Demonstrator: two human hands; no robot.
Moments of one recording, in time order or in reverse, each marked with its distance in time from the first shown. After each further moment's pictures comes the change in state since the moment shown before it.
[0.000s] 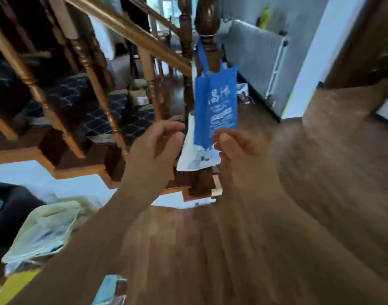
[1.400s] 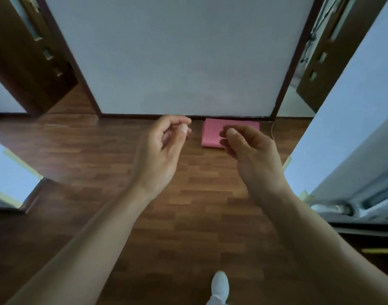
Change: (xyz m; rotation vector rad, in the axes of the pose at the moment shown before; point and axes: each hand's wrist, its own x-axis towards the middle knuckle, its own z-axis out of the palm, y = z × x) left_hand 0.283 0.281 0.989 -0.660 -1.151 0.535; right_hand 0.285 0.091 -0.845 -0.195 1.427 0.085
